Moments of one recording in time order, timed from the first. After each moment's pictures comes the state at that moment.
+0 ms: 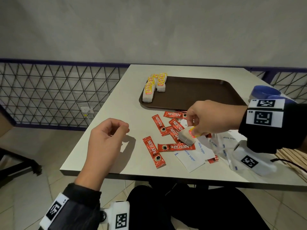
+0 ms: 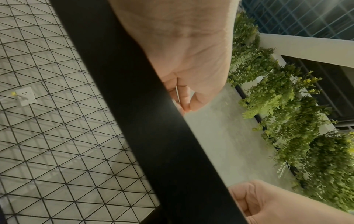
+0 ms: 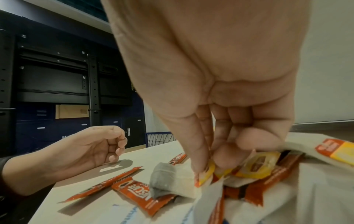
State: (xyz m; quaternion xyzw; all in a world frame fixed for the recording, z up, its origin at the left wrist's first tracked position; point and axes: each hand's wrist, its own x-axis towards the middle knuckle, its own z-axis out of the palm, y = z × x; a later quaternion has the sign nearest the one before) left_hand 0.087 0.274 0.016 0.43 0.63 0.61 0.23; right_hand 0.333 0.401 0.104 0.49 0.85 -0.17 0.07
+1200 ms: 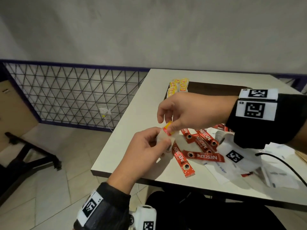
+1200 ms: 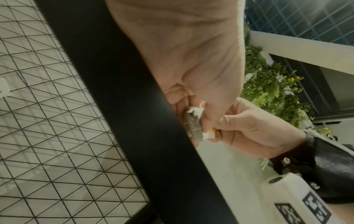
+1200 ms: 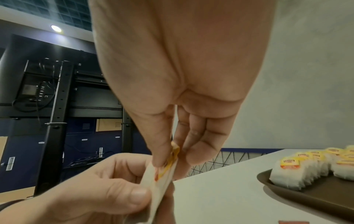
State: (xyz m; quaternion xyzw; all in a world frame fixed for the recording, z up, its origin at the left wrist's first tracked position) left_hand 0.090 0.268 0.024 0.55 0.53 0.54 0.35; right_hand 0.224 0.381 0.136 0.26 0.95 -0.18 -0.01
